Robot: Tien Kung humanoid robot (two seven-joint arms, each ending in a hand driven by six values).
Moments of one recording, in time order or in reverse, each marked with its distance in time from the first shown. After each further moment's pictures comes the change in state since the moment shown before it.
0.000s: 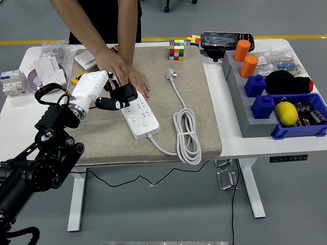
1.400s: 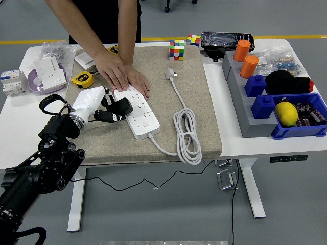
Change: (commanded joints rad) left arm -0.019 -0.044 -0.040 0.171 0.000 0.000 -0.016; right arm 0.005 -0.002 -0.010 0.001 0.002 -0.004 -0.003
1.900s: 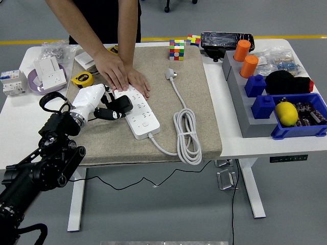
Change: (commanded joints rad) left arm -0.012 -0.005 0.000 0.016 0.000 0.001 -0.005; right arm -0.001 0.002 0.001 0.000 0.001 0.000 0.001
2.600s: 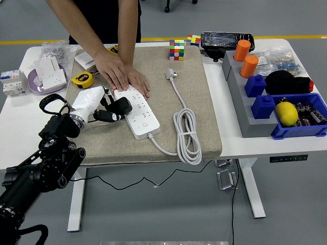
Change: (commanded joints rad) left arm 0.004 -0.005 -0.007 0.014 0.000 0.000 -0.001; right arm 0.001 0.000 0.000 0.000 0.000 -0.001 0.001
